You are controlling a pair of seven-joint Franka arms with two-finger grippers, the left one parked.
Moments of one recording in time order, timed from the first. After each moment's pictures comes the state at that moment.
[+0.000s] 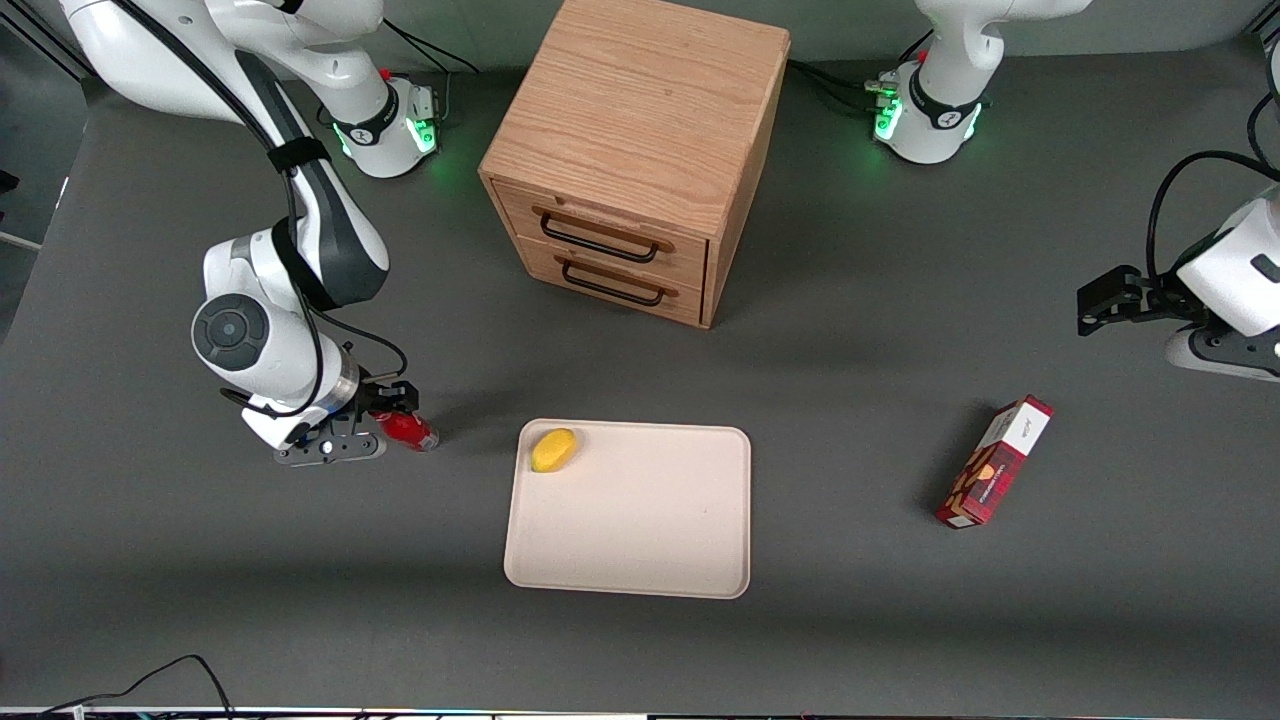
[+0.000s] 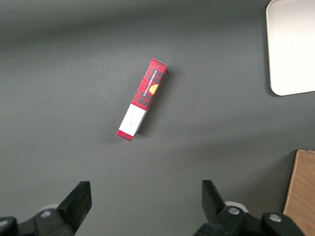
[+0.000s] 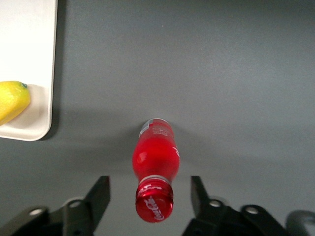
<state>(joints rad) 0.07 0.34 0.17 -1.87 -0.11 2.14 0.21</state>
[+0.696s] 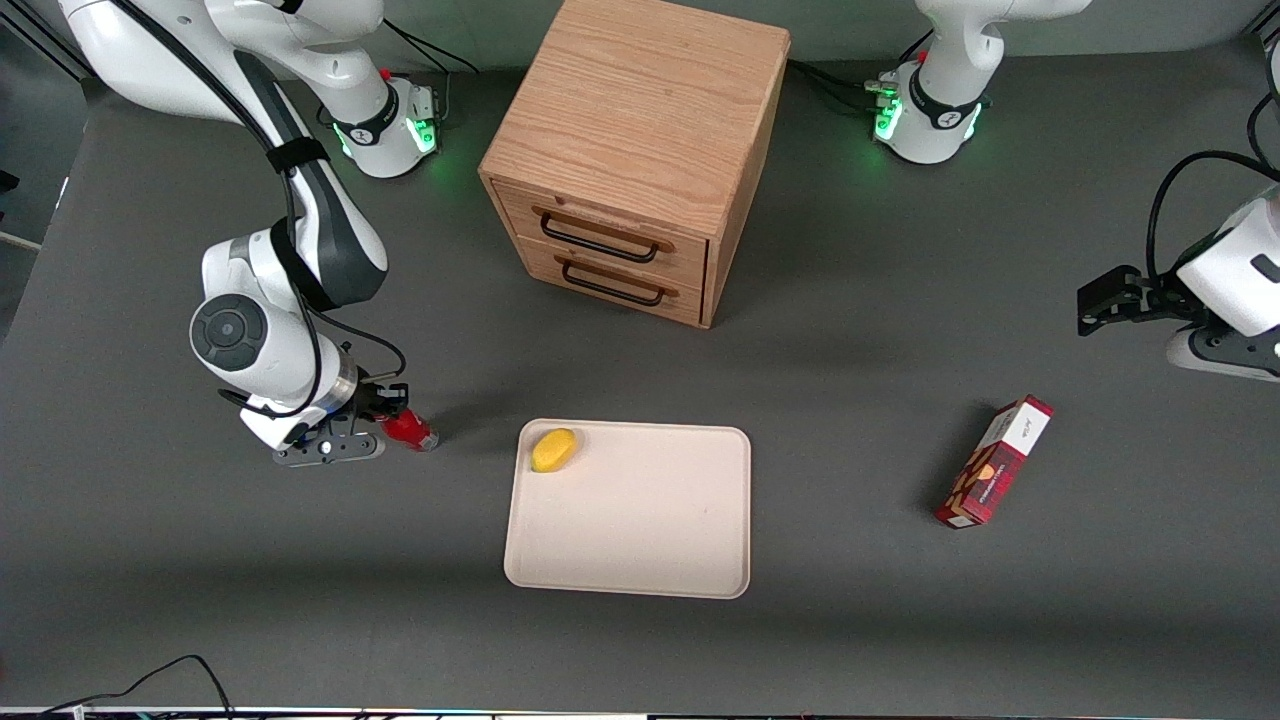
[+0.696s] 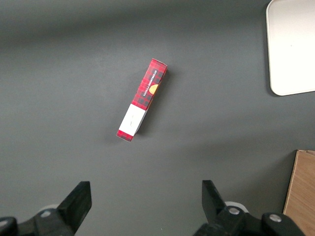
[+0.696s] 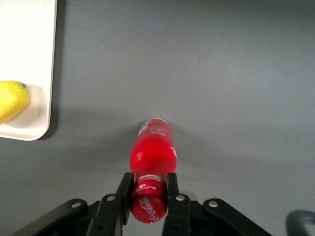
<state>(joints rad) 0.06 0.34 0.17 -1.87 -0.11 2.14 0.20</state>
